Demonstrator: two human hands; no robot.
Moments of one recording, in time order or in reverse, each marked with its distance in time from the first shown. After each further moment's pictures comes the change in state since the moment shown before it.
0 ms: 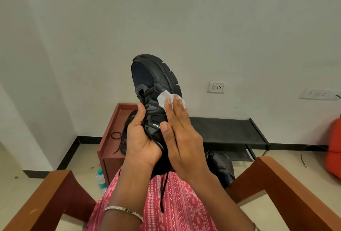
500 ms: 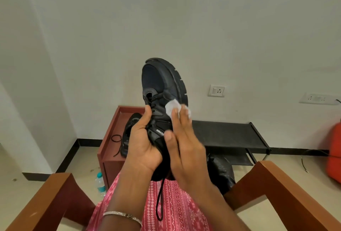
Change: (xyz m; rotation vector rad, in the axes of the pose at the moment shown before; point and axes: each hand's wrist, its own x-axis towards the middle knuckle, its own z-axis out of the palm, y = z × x) left_hand -0.001 -0.001 0.004 0.058 0.042 -0.043; right_hand -0.015 0.001 0.002 -0.003 0.050 0.051
